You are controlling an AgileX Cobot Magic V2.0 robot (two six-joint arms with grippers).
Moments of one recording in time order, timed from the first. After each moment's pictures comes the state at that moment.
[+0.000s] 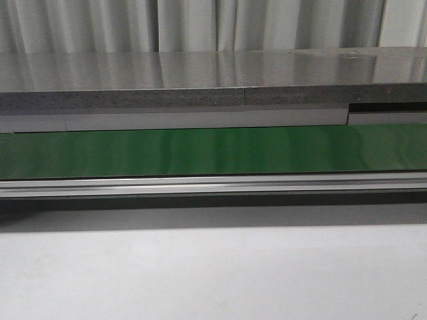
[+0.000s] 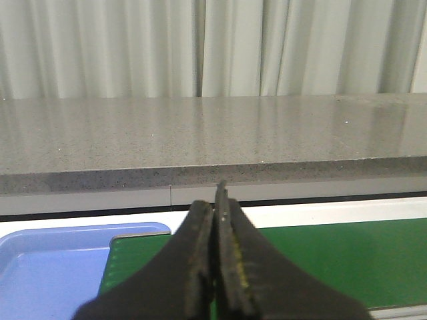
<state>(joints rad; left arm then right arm) -0.08 0.19 -0.24 -0.41 0.12 0.37 0.06 -0.01 0.03 -0.02 0.18 0.11</state>
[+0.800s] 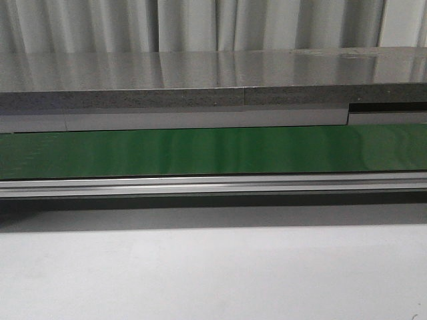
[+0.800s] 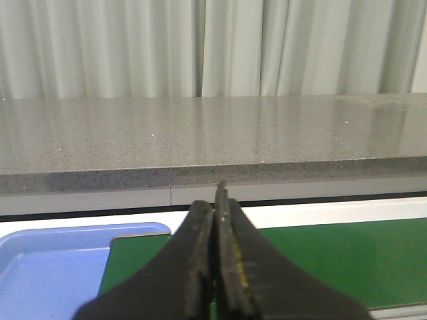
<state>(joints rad) -0.08 0.19 -0.24 -0.41 0.12 0.37 0.06 -0.01 0.03 -0.03 0.17 0.11</state>
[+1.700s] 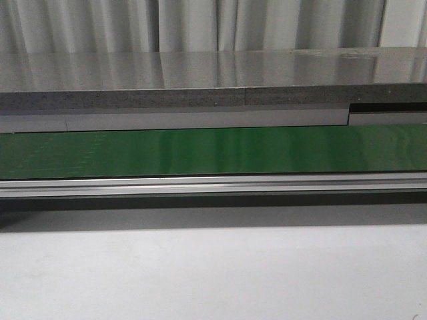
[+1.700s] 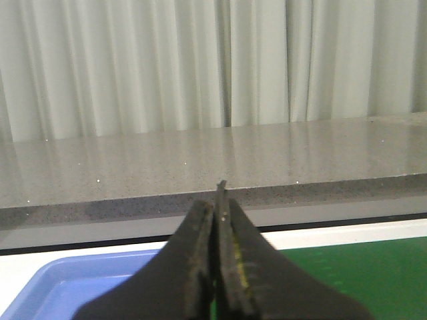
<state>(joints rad) -0.08 0.12 -0.10 -0.18 -0.07 0.21 0.06 -0.01 0.03 -0.03 0.16 0.11</state>
